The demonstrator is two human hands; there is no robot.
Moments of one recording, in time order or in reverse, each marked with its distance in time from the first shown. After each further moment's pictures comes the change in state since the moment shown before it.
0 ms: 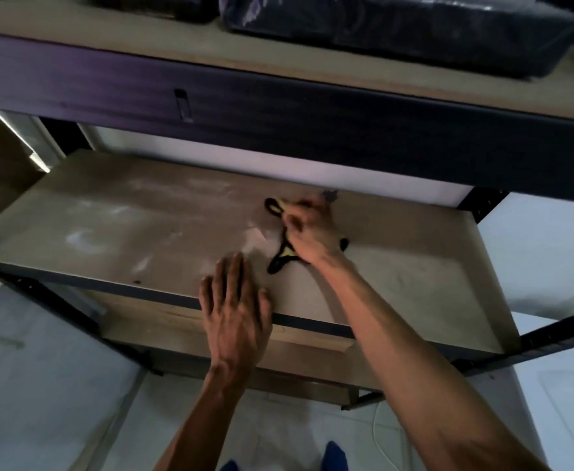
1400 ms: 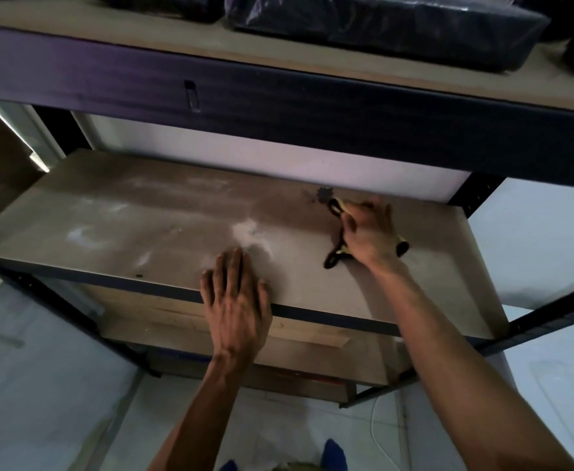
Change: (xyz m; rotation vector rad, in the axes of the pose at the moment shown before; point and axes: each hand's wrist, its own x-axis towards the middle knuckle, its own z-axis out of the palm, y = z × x) left_hand 0.001 -0.003 0.005 -0.029 0.017 0.009; right_hand -0.027 0.070 -0.055 -0.283 0.080 0.222
